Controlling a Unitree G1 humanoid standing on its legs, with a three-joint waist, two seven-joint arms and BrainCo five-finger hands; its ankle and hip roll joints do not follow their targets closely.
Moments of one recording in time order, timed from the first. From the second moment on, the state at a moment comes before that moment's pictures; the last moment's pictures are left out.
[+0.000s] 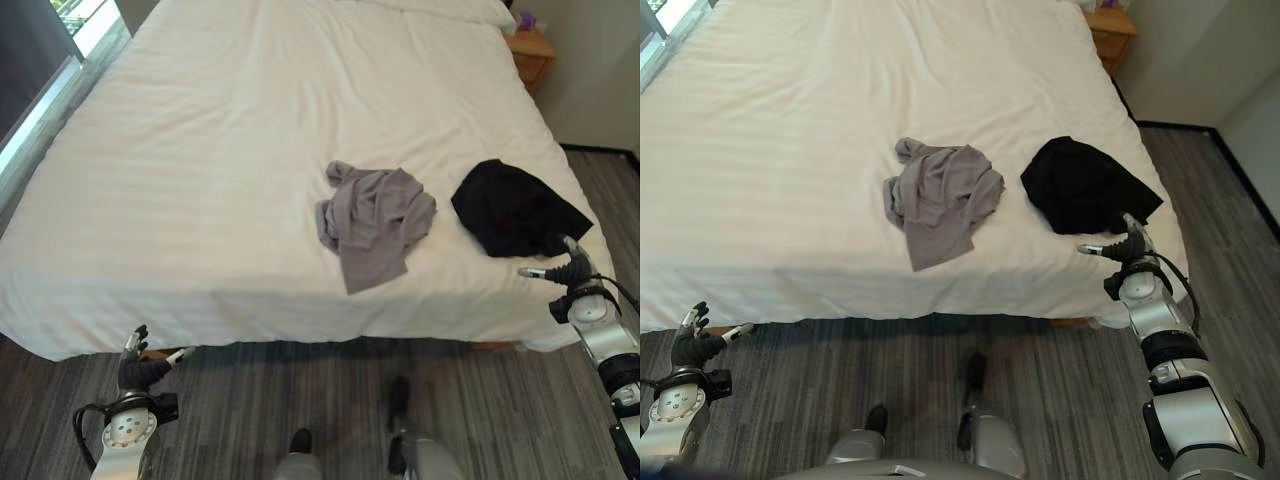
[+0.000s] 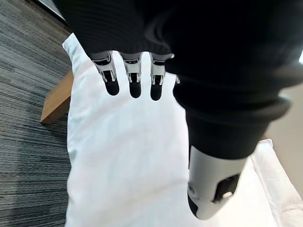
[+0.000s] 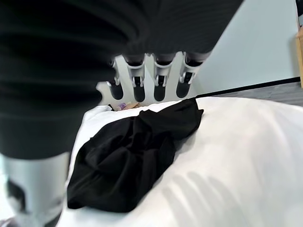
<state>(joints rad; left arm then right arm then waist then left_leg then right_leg) 0.14 0.58 0.16 0.53 -0.31 -0.21 0.21 -0.51 -0.73 0.18 0.80 -0.04 0.01 -0.22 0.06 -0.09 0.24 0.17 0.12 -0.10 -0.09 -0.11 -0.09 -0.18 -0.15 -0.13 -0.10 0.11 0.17</state>
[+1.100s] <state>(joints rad) 0.04 0.75 0.09 0.42 -0.47 -0.28 0.07 -0.65 -0.72 0.29 1.11 -0.08 0.01 -0.23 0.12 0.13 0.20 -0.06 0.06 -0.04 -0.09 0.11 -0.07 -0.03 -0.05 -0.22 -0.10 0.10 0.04</state>
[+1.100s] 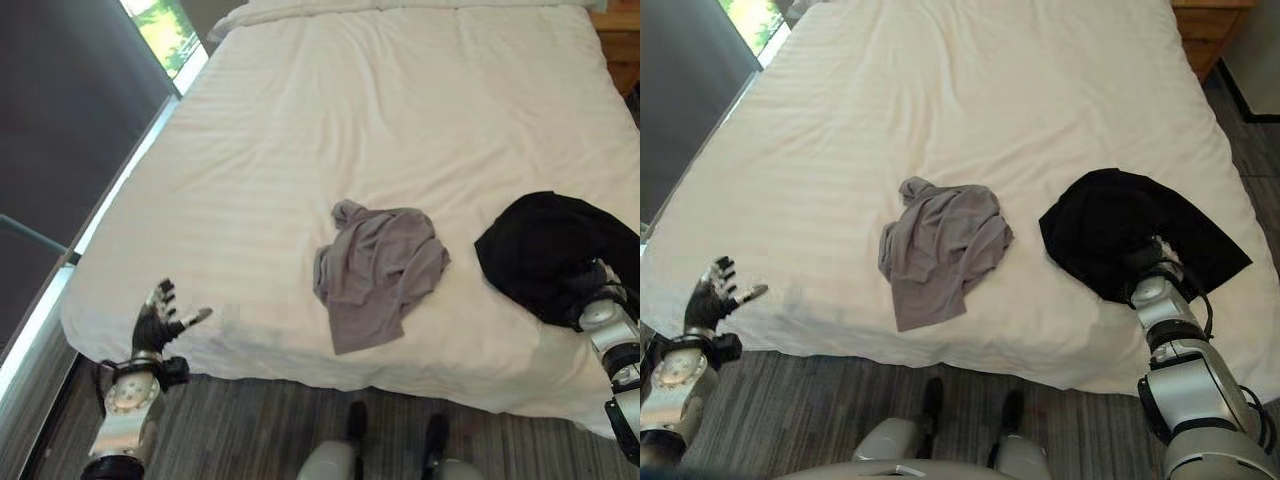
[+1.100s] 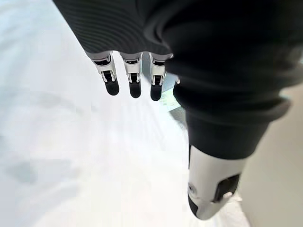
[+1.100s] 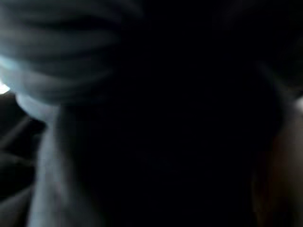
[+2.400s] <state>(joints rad) -0.26 0.63 -0.07 0.82 0.28 0.05 0.39 0.02 -1.03 -0.44 0.21 -0.20 0.04 -0.51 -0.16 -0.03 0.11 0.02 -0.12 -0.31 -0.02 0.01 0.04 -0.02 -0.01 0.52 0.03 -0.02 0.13</state>
